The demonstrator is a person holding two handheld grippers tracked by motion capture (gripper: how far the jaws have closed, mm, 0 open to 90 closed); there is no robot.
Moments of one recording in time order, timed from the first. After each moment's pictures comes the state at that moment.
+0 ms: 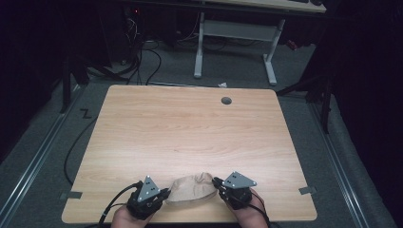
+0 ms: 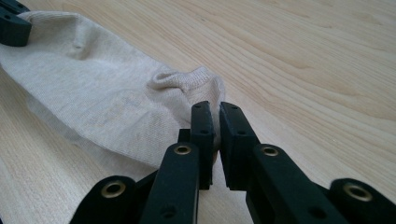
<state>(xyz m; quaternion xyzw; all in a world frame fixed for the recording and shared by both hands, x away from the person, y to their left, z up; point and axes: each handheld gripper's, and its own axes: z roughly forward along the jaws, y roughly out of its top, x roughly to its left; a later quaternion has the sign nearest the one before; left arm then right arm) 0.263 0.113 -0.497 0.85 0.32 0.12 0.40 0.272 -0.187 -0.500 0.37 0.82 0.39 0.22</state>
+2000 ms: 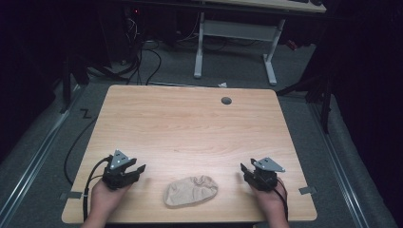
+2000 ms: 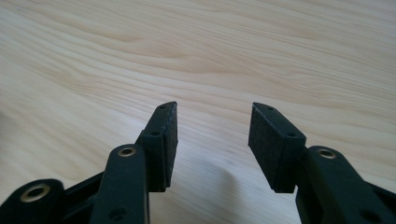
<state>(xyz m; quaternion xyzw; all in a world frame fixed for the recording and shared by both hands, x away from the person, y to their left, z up) 0.346 0.197 -0.504 0.80 0.42 0.19 0.39 0.317 -0.276 -0.520 0.49 0.74 0.35 0.29</state>
